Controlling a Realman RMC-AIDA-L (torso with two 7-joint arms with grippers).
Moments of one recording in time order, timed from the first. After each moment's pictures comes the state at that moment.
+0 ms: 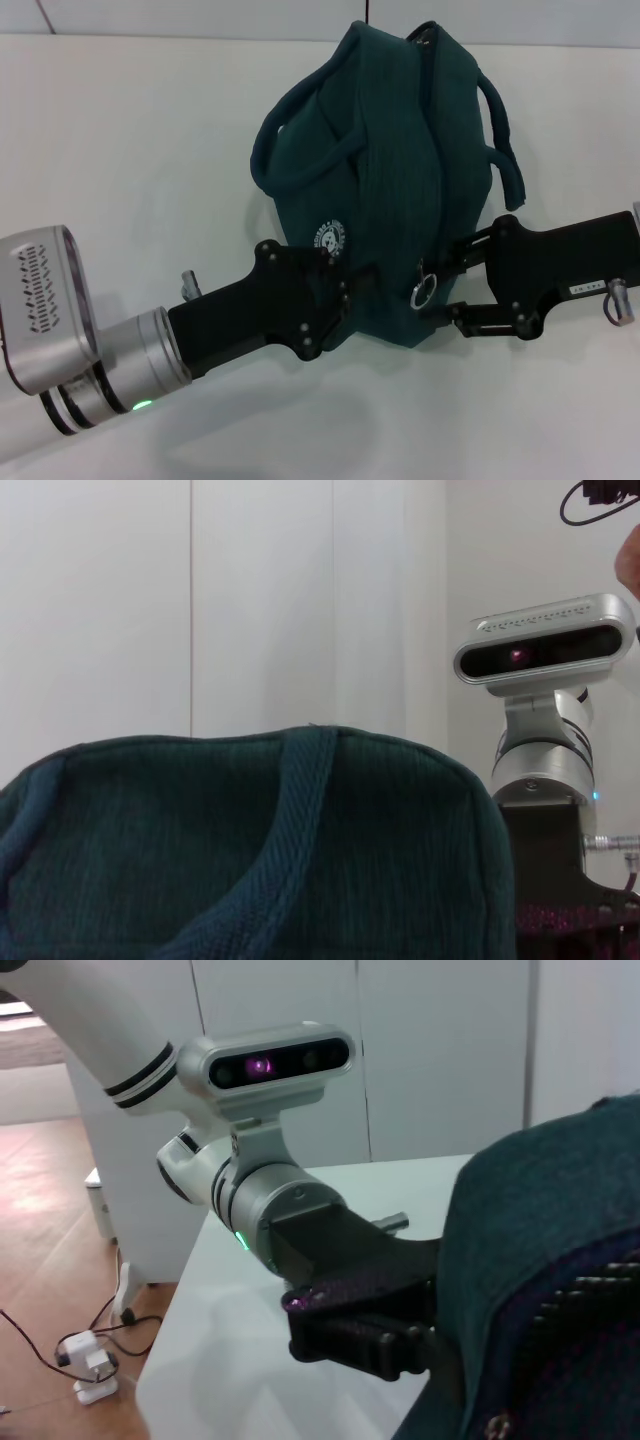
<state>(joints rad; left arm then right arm) -0.46 -2.11 1.29 0.03 1.09 1.62 -0.47 0.57 2.01 -1.27 -0.88 -1.80 -1.57 1.40</state>
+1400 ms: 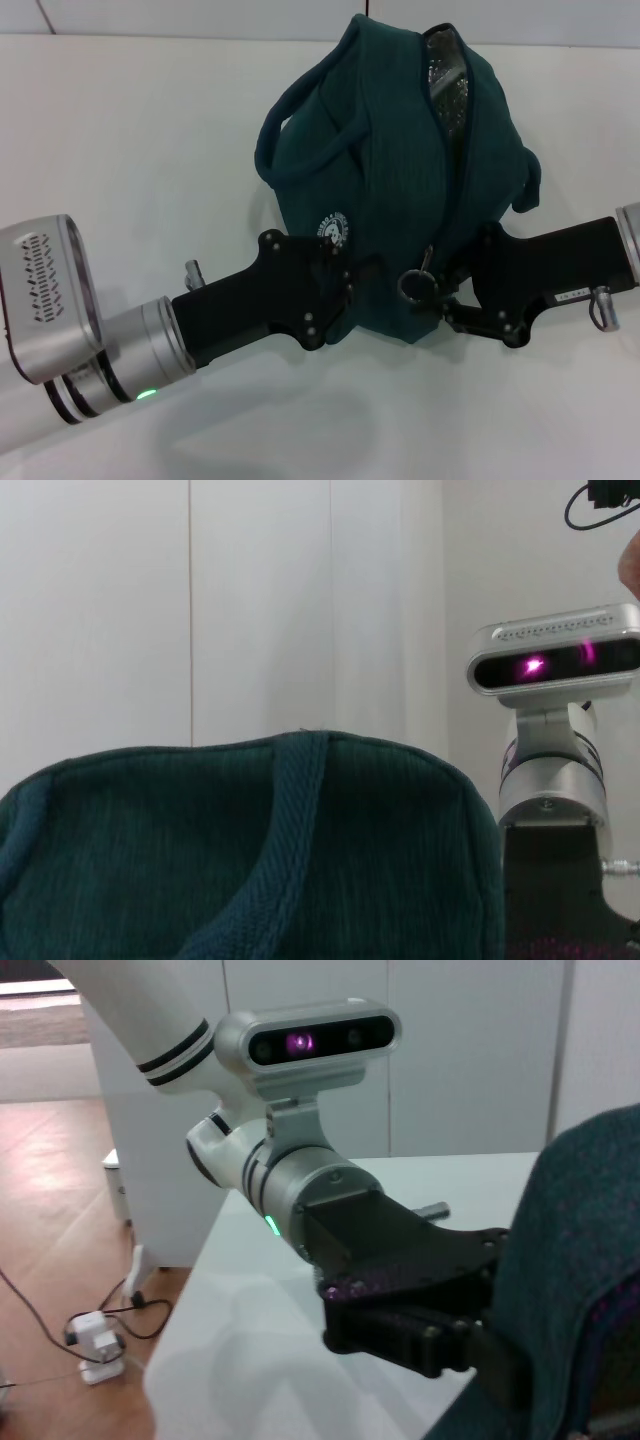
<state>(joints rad) -0.48 -2.11 1.29 0.03 1.09 1.62 -0.47 0.58 2.02 -1.30 -0.88 -1.80 -1.56 1.36</state>
